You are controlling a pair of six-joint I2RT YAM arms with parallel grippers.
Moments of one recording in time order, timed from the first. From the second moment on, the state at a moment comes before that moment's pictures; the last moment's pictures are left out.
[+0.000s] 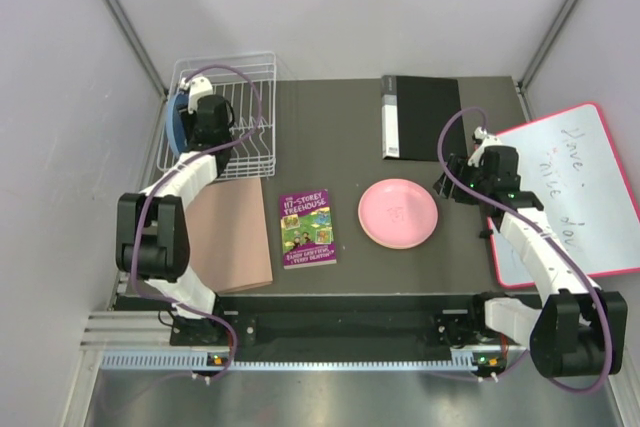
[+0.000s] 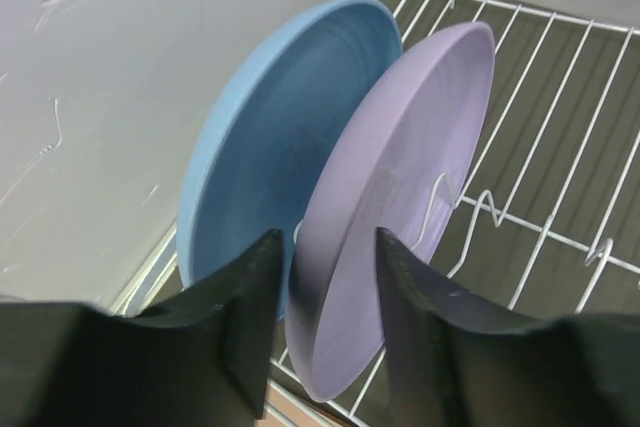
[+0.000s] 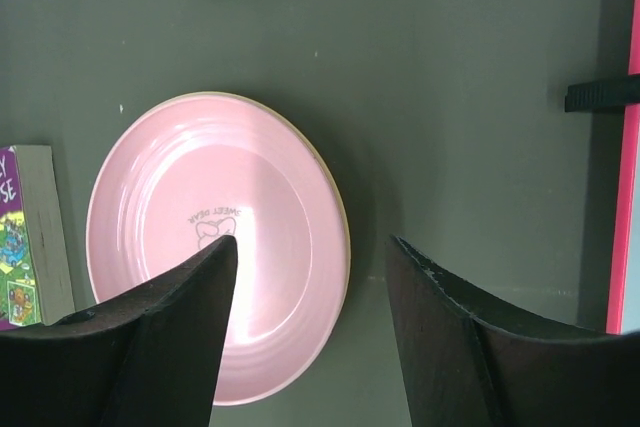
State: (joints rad) left arm -0.09 1.65 1.12 0.20 -0.72 -0.05; right arm 0.04 1.10 0.72 -0.33 -0.19 0.28
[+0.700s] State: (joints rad) left arm -0.13 1.66 1.10 0.23 -0.89 0.09; right arm 0.04 1.10 0.72 -0.32 -0.21 0.27
